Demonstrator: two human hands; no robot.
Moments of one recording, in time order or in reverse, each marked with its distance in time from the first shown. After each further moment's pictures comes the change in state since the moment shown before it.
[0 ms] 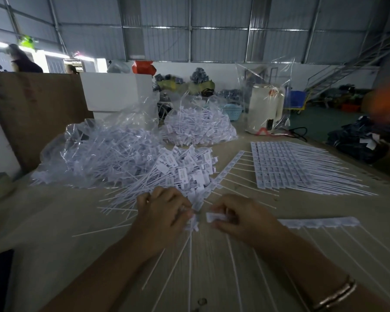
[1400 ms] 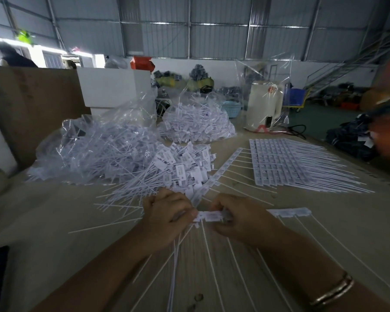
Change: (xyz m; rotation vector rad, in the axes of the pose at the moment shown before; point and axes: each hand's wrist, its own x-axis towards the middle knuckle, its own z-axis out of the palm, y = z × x) left_hand 0.005 0.006 0.008 -0.315 -0.062 -0.035; right_hand 0.003 0.002 0.000 -0.051 -0.070 -0.025
